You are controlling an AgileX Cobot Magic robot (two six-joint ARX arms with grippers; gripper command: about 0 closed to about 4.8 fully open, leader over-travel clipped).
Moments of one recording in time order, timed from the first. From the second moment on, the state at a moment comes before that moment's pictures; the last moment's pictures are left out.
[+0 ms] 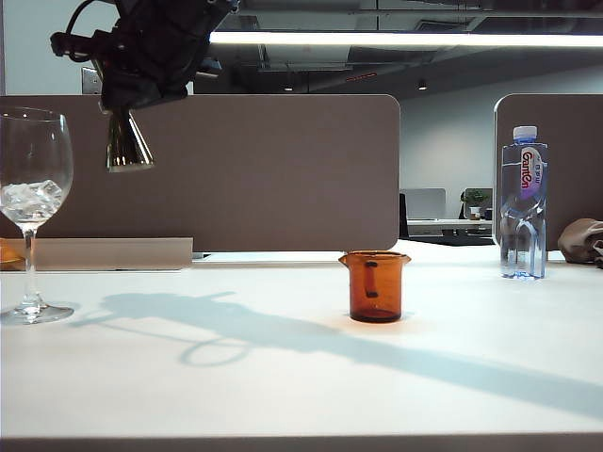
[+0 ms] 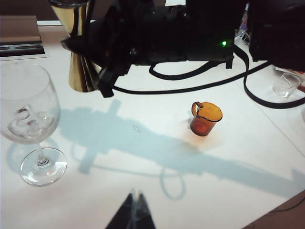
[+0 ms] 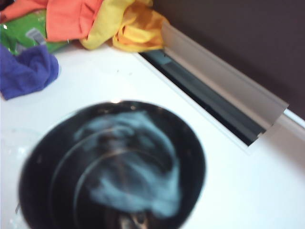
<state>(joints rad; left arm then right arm) -0.03 0.43 0.92 -0.89 0.47 0.00 0.88 2.18 2.04 -0.17 0.03 -0.13</state>
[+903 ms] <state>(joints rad) -0.03 0.43 0.92 -0.89 0.47 0.00 0.88 2.20 2.04 -0.13 0.03 -0.13</state>
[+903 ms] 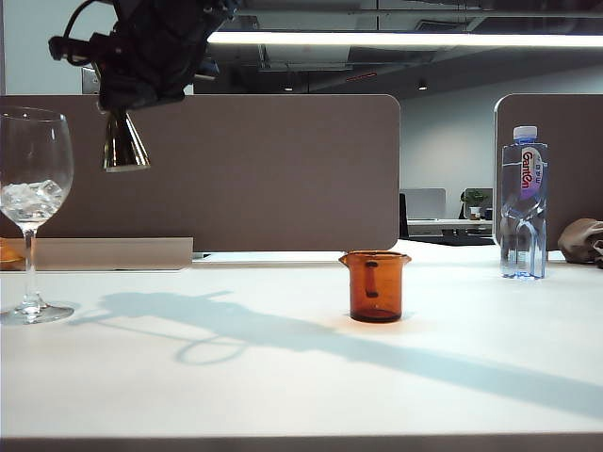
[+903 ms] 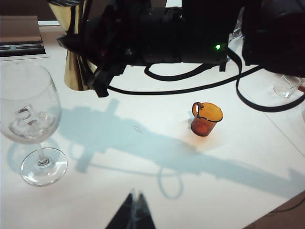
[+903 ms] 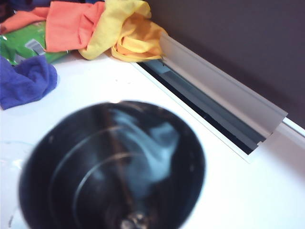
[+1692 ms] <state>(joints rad) -0.03 0.43 0.92 -0.89 0.47 0.00 0.87 2.23 2.04 -0.12 0.01 -0.26</state>
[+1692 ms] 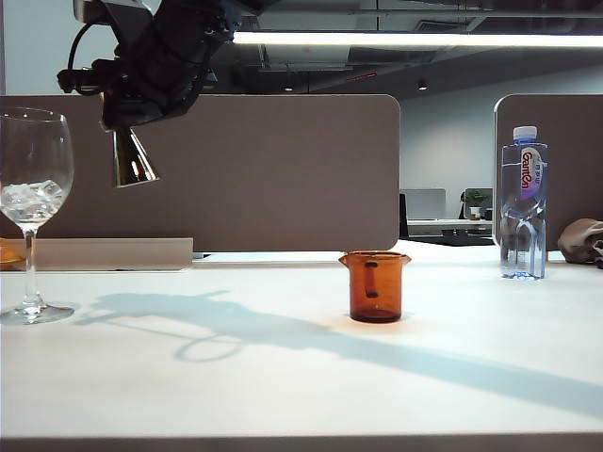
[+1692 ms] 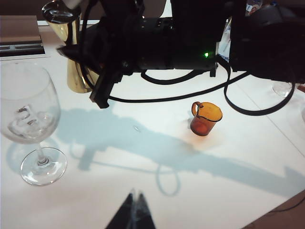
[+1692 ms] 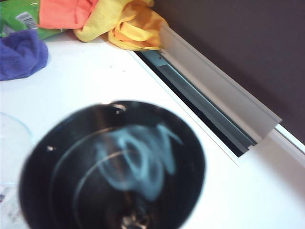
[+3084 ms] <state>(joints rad) -0.03 0.43 0.92 -0.89 0.47 0.00 0.91 2.23 2.04 -0.13 0.00 -0.71</state>
